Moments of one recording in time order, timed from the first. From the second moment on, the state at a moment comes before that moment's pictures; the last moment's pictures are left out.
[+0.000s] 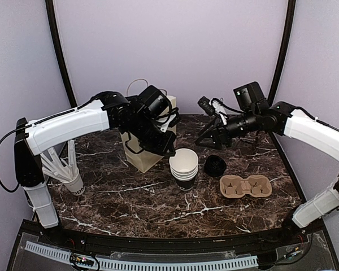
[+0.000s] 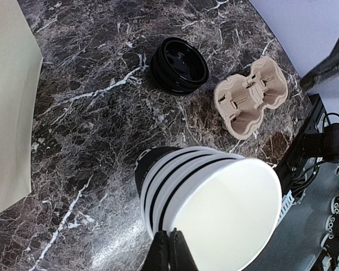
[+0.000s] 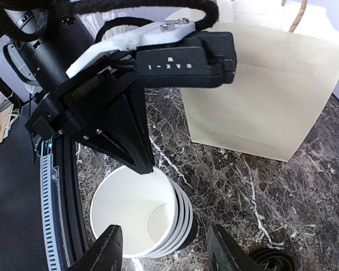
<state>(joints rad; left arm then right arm) -0.95 1.82 1.79 -0.95 0.15 -0.43 0.66 1.39 1.28 -0.57 -0.62 -0.20</state>
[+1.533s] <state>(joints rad) -0.99 1.74 1.72 -0.81 -0.14 -0.58 0.83 1.58 1.50 -0.74 -0.12 -0.09</state>
